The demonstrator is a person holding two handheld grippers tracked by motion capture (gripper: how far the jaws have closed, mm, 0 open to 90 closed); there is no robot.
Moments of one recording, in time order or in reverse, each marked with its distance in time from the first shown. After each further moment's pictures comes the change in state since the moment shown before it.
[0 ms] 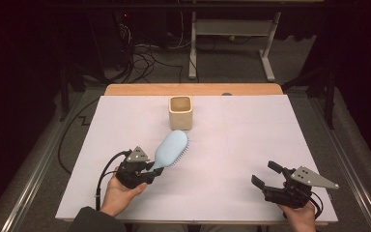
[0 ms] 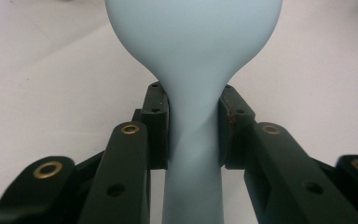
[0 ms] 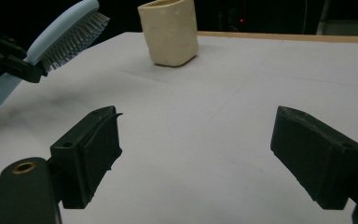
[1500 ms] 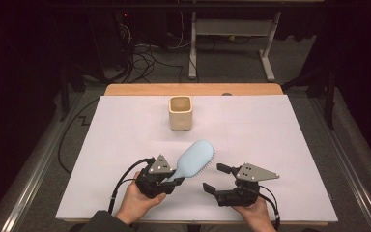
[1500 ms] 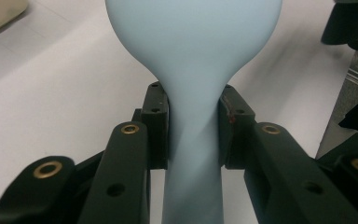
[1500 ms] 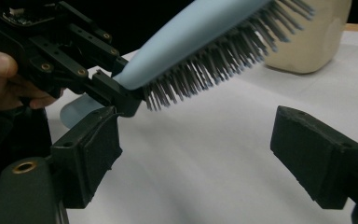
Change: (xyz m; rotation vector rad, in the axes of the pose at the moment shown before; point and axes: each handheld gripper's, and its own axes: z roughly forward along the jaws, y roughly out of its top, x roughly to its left) left arm -0.051 0.017 0.019 -0.012 -0.084 0.133; right arm 0.083 0.014 0.082 0.066 0.272 -0.050
